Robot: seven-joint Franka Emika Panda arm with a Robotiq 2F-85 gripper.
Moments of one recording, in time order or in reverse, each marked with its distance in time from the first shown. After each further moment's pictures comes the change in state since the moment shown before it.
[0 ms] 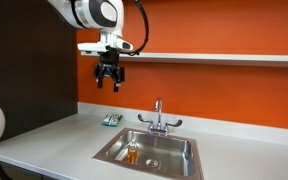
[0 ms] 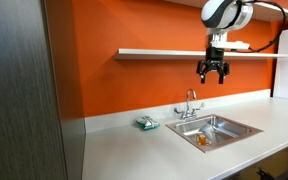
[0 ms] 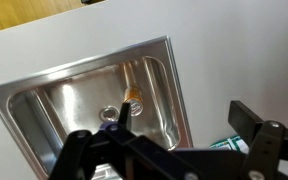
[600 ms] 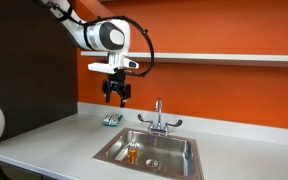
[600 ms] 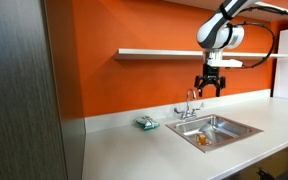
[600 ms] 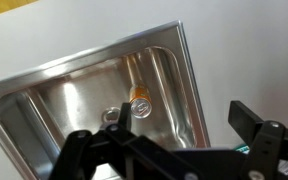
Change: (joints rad) arm -0.005 0.169 -0.023 -0.033 -0.001 0.194 0.000
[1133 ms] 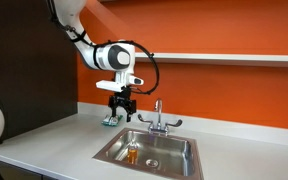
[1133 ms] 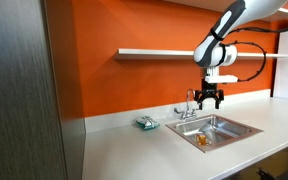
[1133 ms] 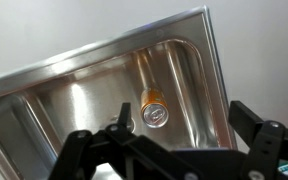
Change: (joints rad) arm -0.006 0.195 -0.018 0.010 -0.031 0.147 0.000
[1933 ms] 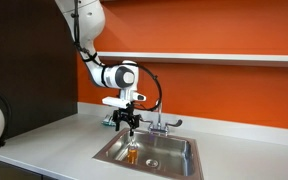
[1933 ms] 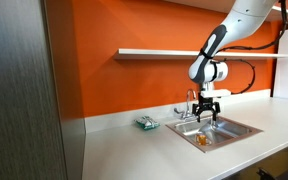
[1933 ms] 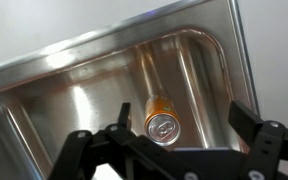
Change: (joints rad) arm 0.001 0.244 0.000 0.084 -0.001 0.090 0.000
